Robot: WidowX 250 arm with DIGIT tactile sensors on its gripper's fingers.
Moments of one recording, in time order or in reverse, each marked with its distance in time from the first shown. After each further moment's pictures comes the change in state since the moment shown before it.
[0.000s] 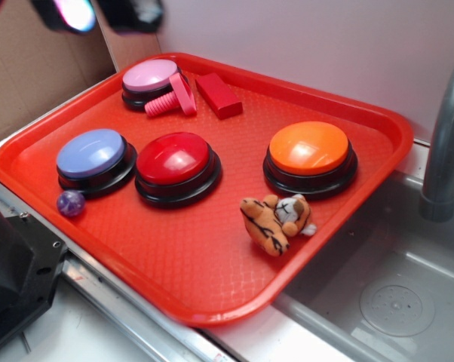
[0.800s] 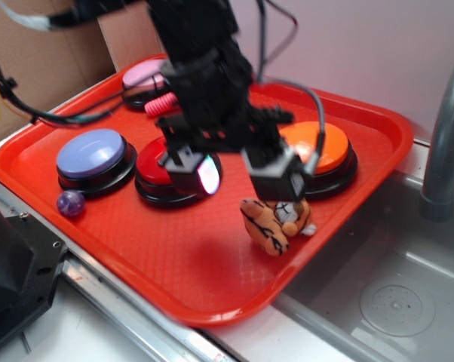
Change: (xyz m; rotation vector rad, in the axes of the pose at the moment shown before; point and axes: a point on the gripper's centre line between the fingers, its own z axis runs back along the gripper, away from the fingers) arm -0.005 -0.042 -0.134 -0.021 0.056 0.201
